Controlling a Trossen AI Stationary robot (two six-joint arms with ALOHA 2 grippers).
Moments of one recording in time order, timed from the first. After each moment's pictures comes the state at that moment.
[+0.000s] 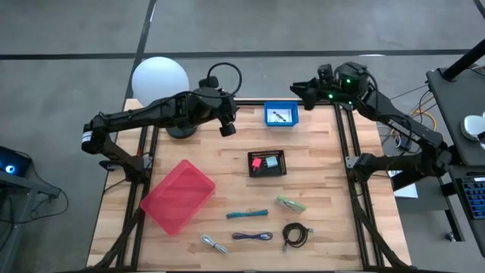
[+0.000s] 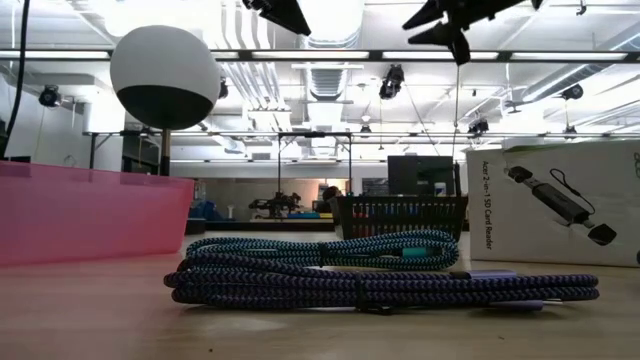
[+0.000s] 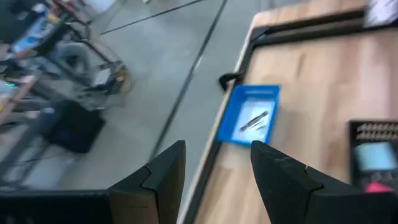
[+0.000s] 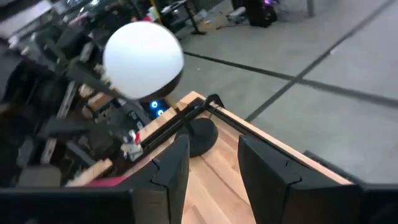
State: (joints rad) left arm 0.17 1.46 1.60 -0.62 -0.48 0.28; right arm -0.68 1.07 1.12 -0.28 -0.29 0.41
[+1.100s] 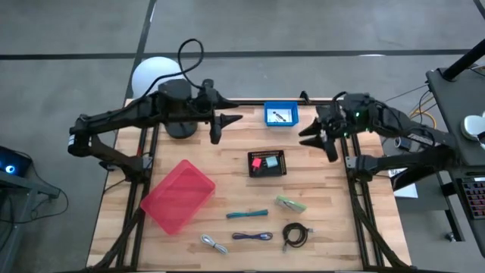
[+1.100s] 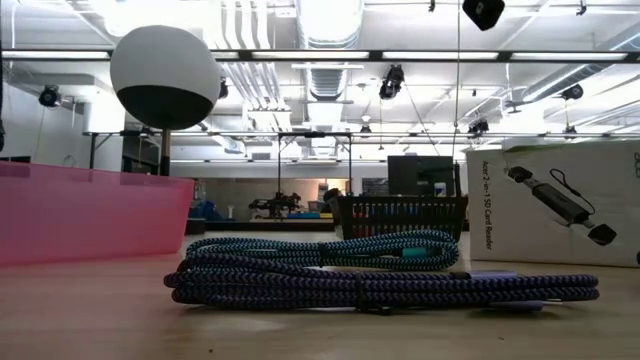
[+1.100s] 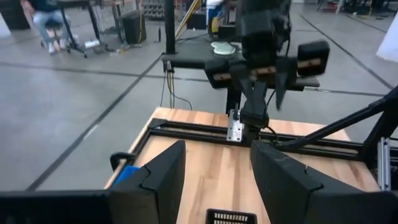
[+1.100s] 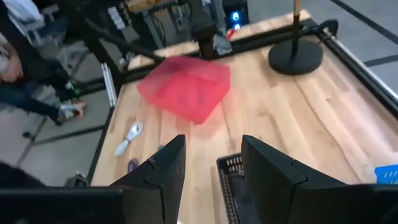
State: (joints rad) left arm 0.16 1.31 1.54 -0.41 -0.03 -0.01; right arm -0.23 0.92 1.12 -0.66 -0.31 0.20
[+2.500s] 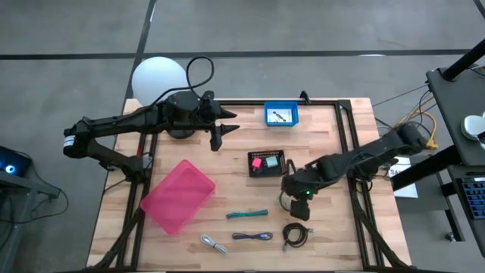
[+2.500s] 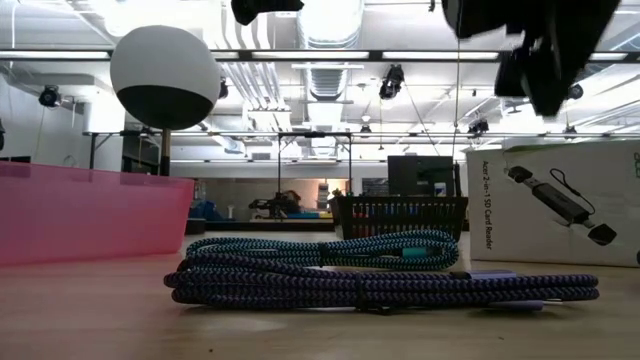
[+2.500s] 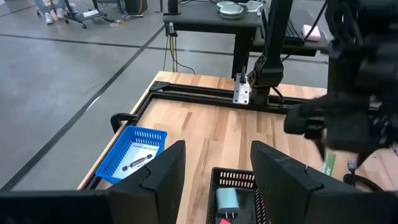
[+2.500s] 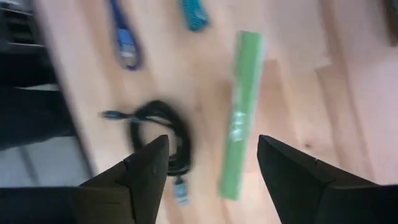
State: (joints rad) left arm 0.18 1.25 1.32 -0.35 -0.03 -0.01; right arm 0.33 1.49 1.12 -0.87 -0.18 0.71
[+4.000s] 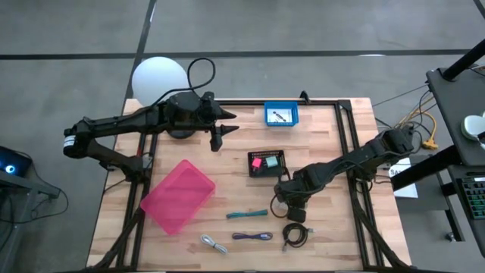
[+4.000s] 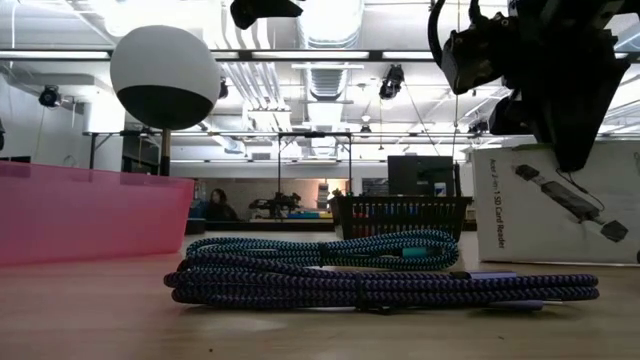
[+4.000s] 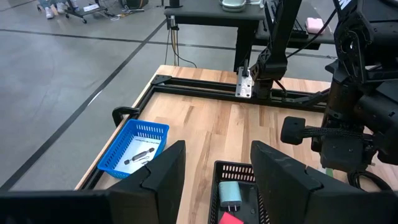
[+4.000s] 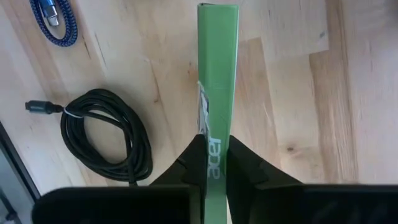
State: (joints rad) left arm 0.18 1.25 1.30 -0.36 -0.03 -0.01; right arm 0.33 1.64 1.11 -0.88 -0.16 0.63
